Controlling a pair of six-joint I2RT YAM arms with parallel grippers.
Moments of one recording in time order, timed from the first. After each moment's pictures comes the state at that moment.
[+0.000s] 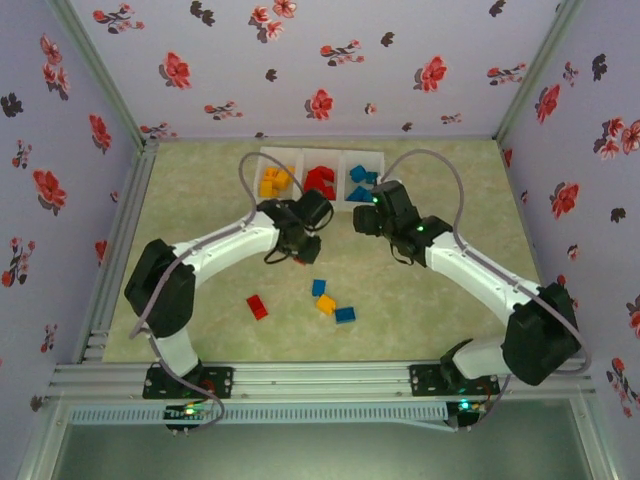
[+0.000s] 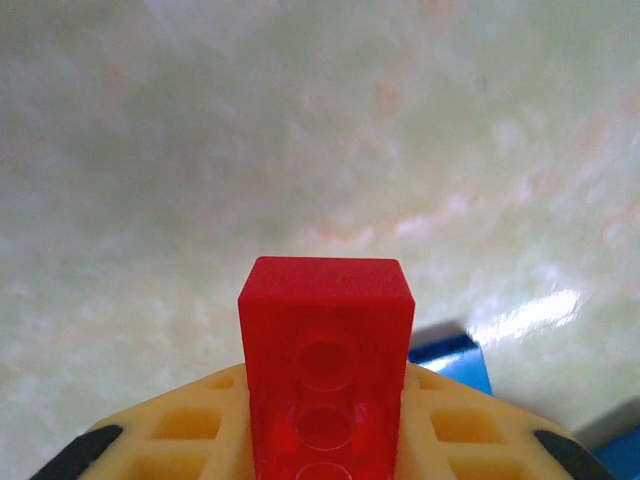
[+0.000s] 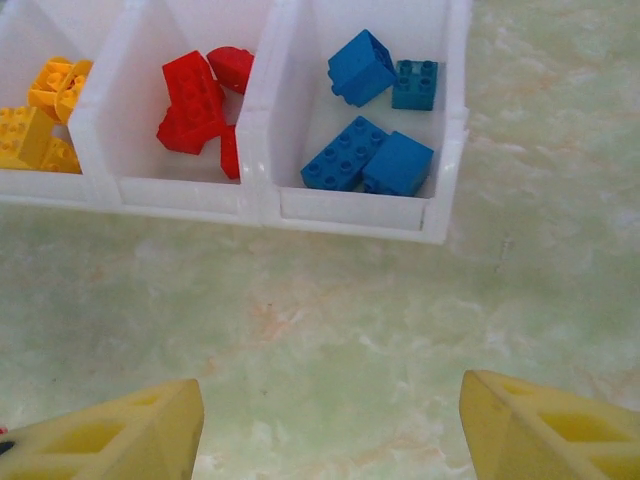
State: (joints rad) left arm -0.81 1.77 1.44 -0.89 -0.13 -0.32; right arm 0.59 1.35 1.01 -0.41 0.23 0.43
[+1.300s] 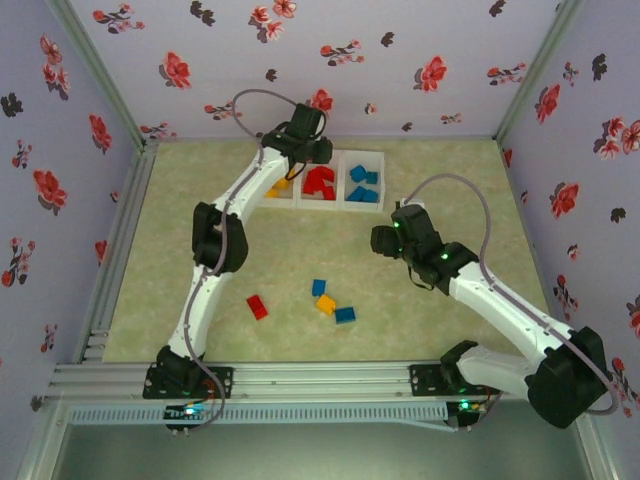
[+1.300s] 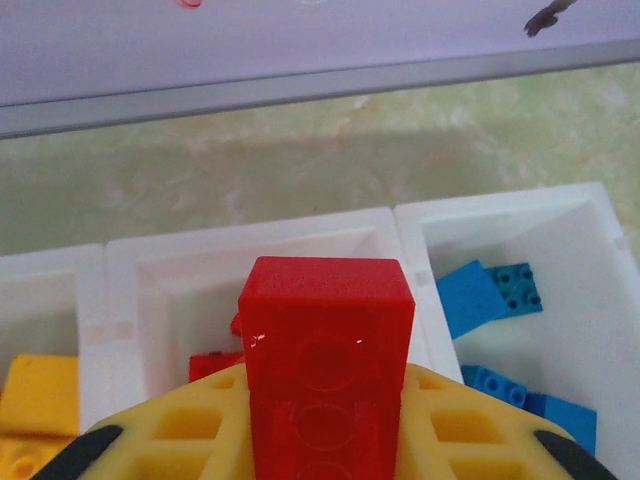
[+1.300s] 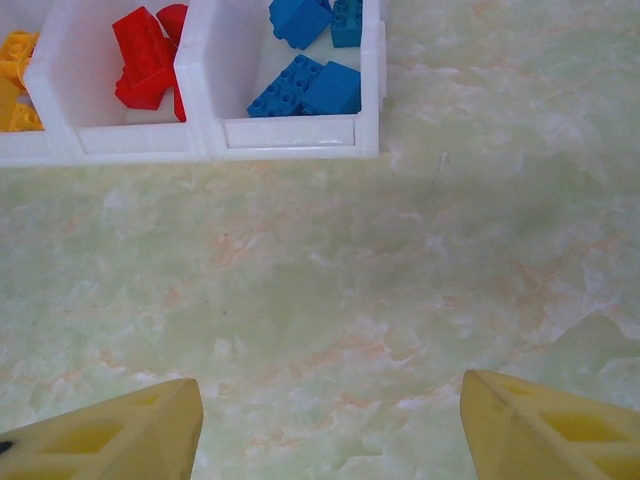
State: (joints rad) left arm -0.54 2.48 2.46 -0.73 -0.02 -0.31; right arm 0.58 1.11 0.82 -0.48 0.23 0.50
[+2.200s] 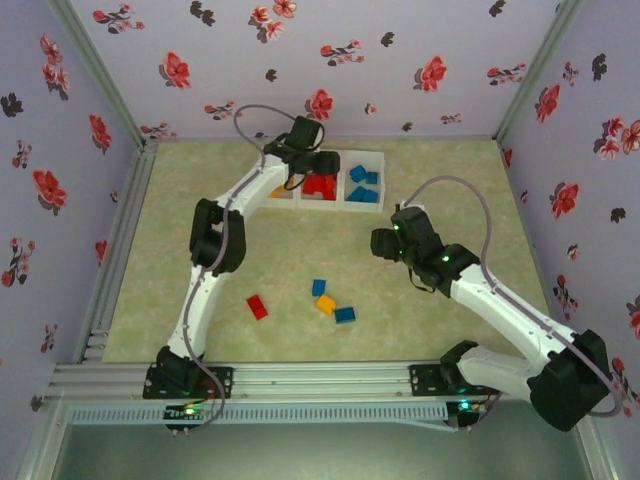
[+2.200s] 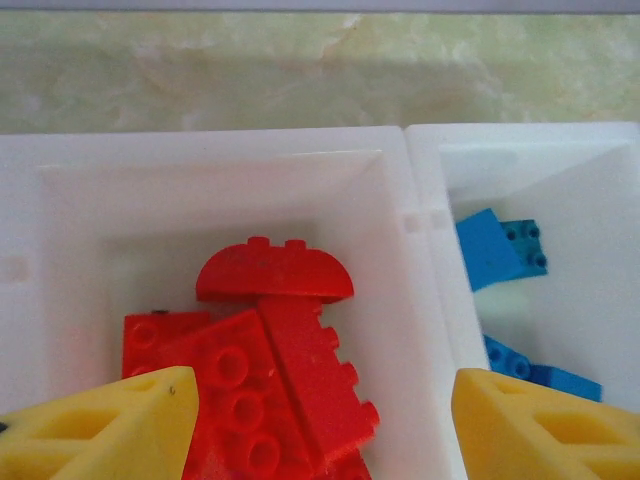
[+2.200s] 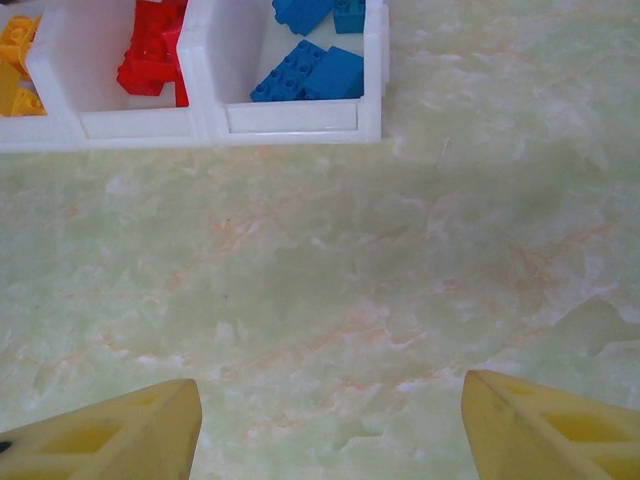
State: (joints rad) left arm -0.53 2.42 2.26 -0.63 0.06 -0.38; right arm 0.61 1.10 0.82 -0.51 0.23 0.51
